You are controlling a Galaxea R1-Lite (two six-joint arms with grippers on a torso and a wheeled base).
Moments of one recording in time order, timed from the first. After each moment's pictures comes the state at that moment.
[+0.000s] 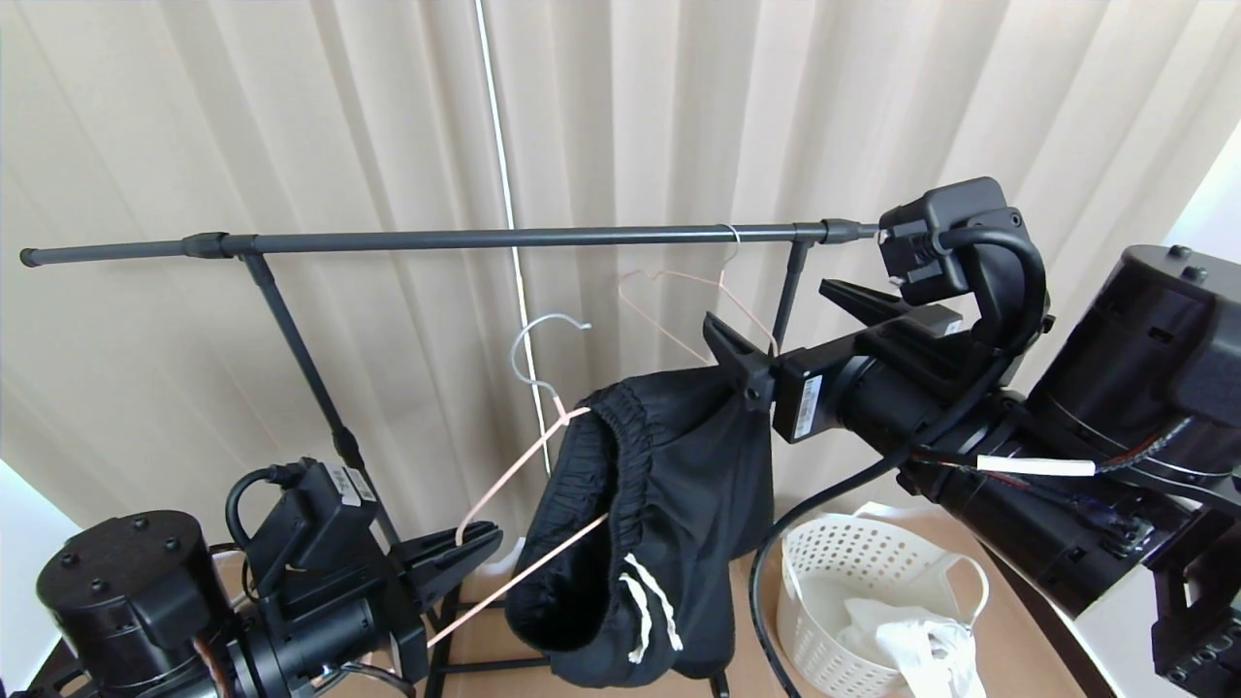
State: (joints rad) left arm -0.43 1.77 -0.05 -1.57 -0.39 0.13; right arm 0.84 1.62 -0.77 -0.92 -0.45 -0.09
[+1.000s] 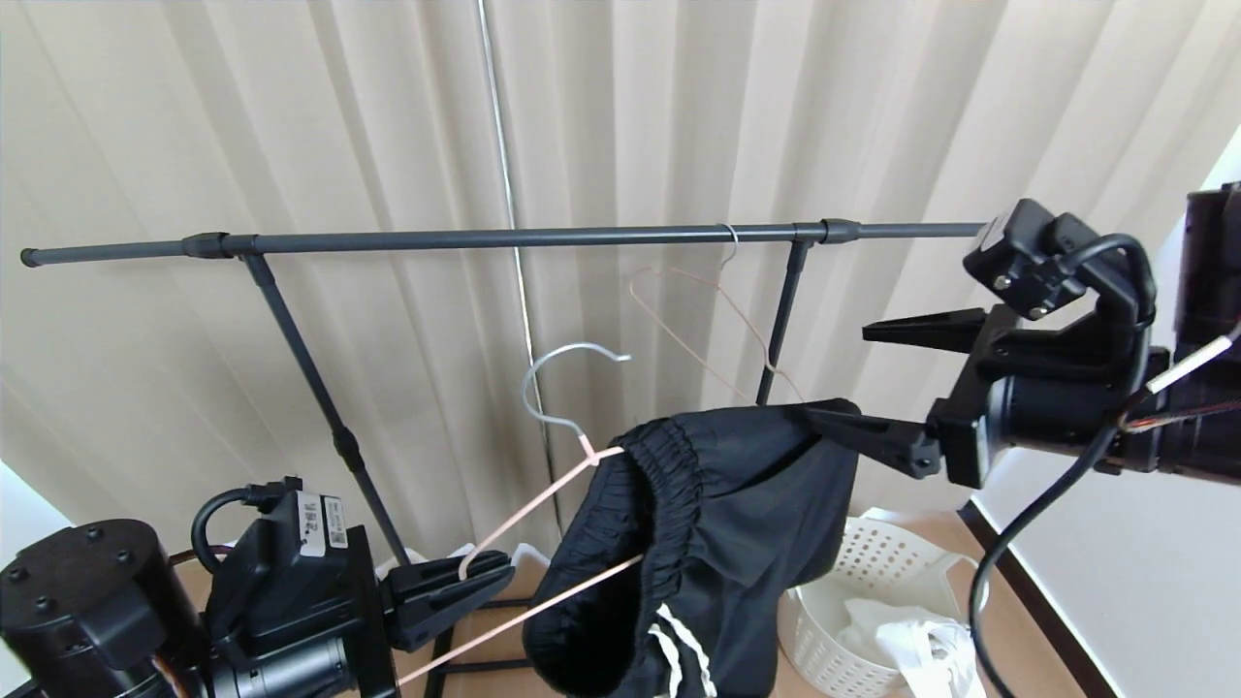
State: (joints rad) left arm -0.43 1.71 -0.03 -1.57 -0.60 0.20; right arm 0.45 1.43 -0.93 -0.13 0.25 -0.33
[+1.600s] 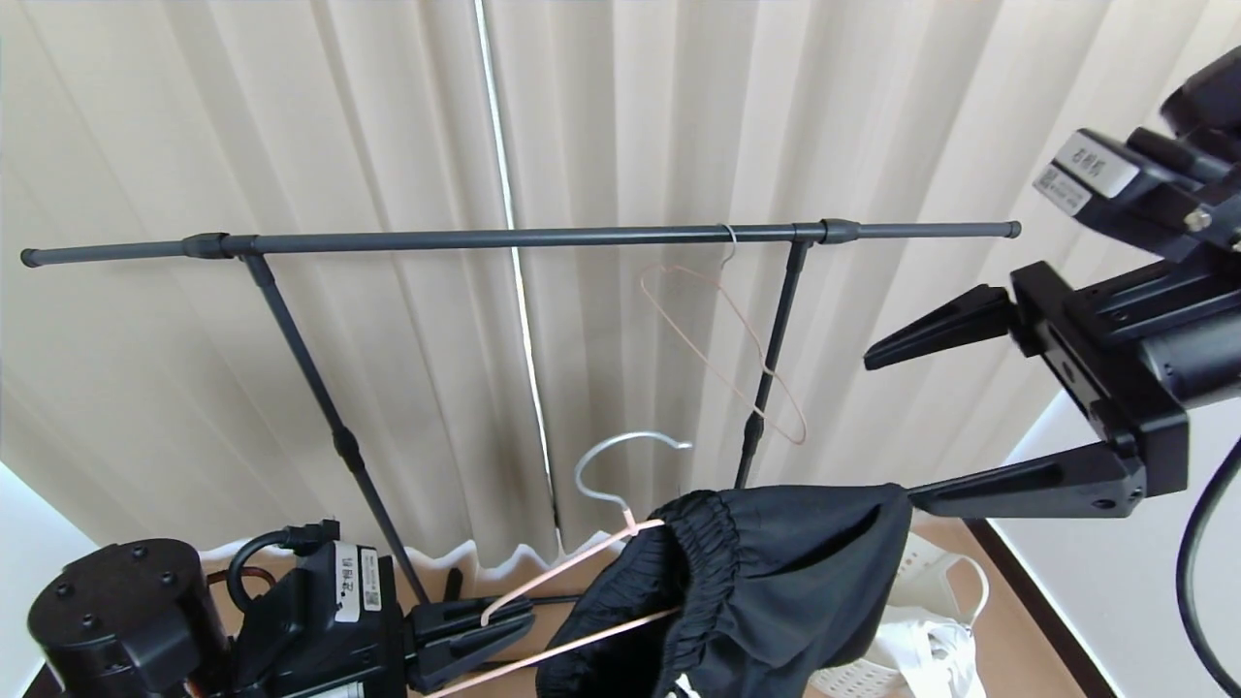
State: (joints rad) left arm -0.49 1.76 0.00 -1.57 -0.62 0.31; right arm 0.40 1.55 -1.52 0.83 0.68 -0.75
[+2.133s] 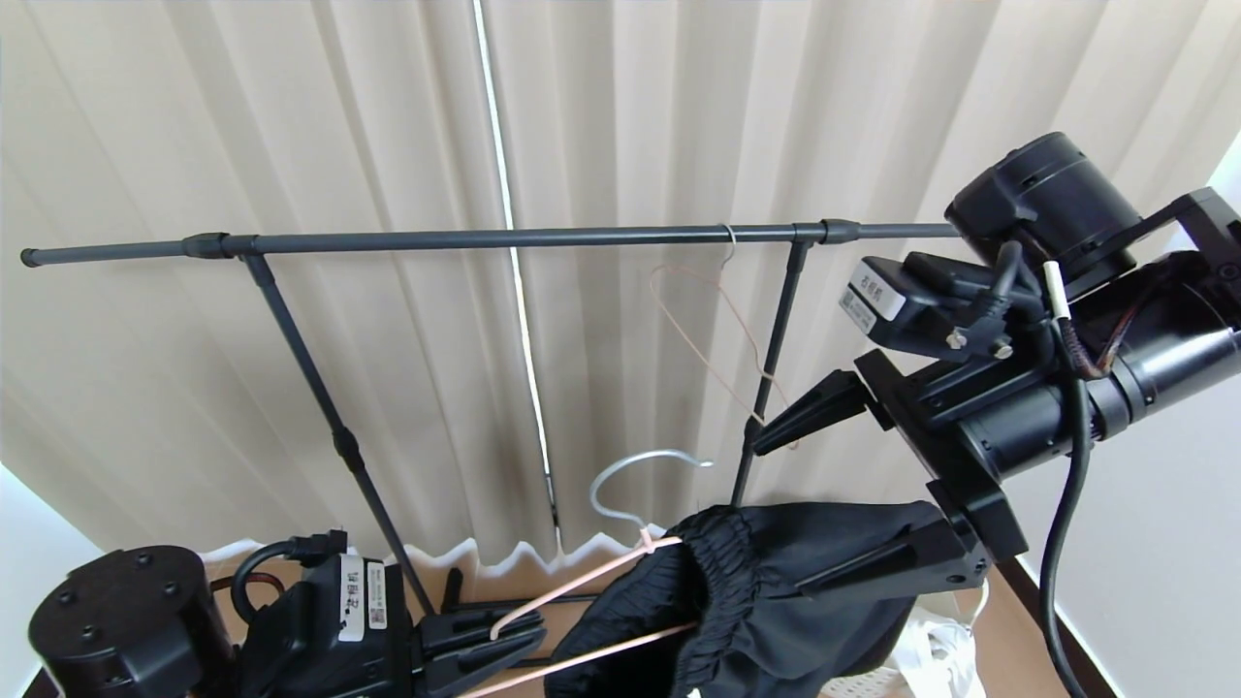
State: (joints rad) left arm -0.52 1.75 0.00 -1.57 -0.62 0.31; right arm 0.54 1.69 -1.50 0.79 0.70 -0.74
